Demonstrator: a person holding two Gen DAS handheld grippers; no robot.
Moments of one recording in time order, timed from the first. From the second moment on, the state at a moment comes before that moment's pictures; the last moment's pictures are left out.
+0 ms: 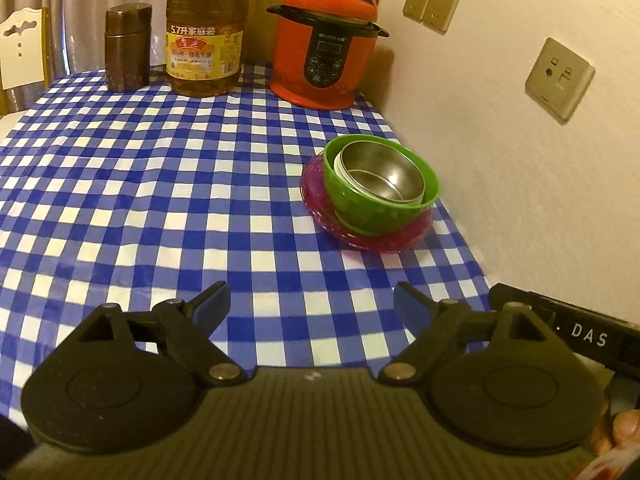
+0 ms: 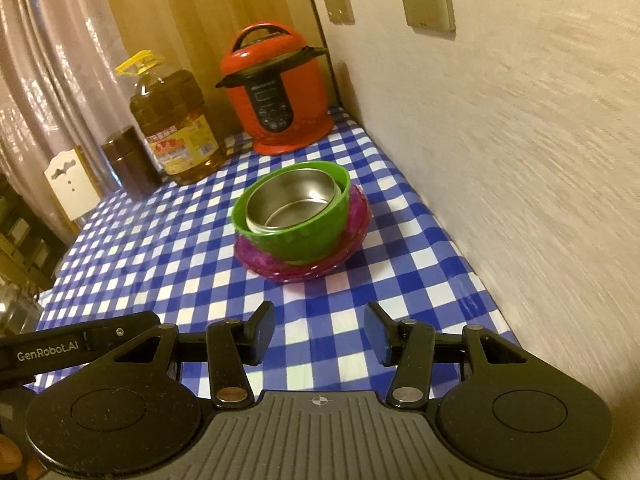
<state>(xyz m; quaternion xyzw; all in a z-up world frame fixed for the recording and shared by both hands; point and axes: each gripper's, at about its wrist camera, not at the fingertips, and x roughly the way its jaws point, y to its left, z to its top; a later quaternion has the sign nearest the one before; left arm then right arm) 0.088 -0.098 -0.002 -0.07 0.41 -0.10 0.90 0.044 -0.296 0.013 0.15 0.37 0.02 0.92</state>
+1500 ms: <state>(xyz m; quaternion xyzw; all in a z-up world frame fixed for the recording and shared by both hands) -0.016 -0.093 0.018 -0.03 0.38 -0.09 0.92 -0.053 -0.263 0.040 0.08 0.36 0.05 0.93</state>
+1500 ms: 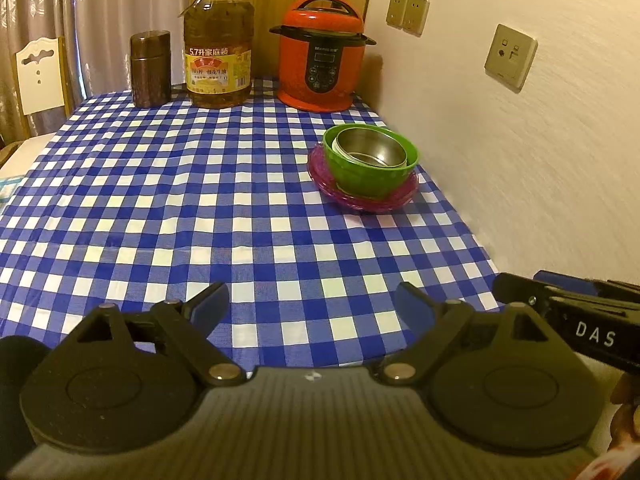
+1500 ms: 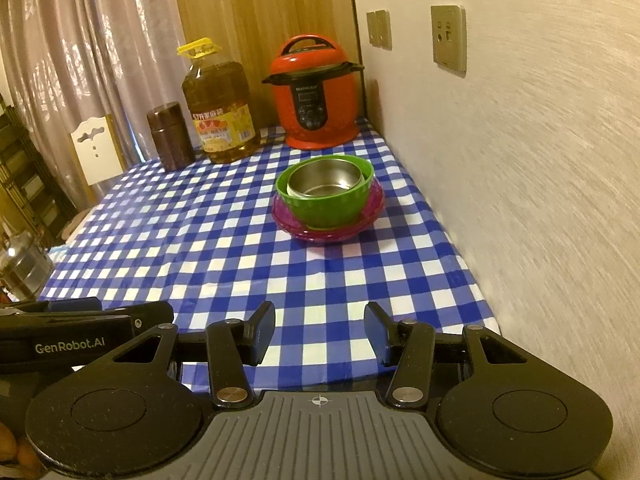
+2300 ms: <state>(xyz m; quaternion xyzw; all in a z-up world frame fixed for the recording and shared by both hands) -0.017 -0.092 0.013 -0.04 0.39 -0.09 0.92 -0.054 -0.261 0.038 0.09 0.36 0.05 0.93</state>
